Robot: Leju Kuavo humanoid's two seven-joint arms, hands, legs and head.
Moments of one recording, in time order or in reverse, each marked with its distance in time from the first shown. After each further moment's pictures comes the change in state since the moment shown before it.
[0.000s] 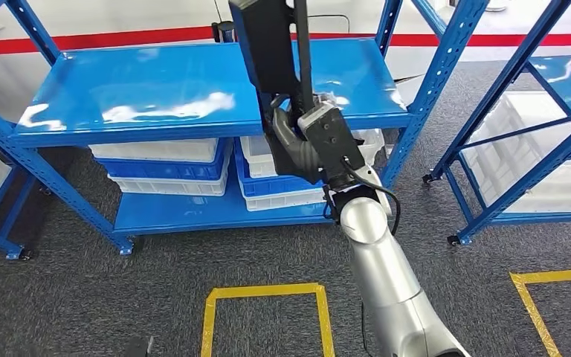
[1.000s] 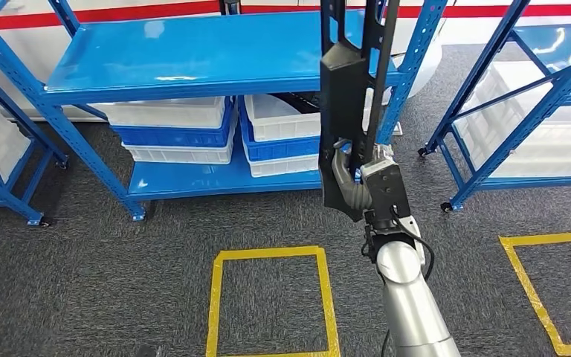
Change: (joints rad) left arm 0.023 -0.017 -0.027 0.005 -0.084 0.039 0.053; right arm 0.239 -0.114 -0.114 -0.104 -0.012 -0.103 -0.064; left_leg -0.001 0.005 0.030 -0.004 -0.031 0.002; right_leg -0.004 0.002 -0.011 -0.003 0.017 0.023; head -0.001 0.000
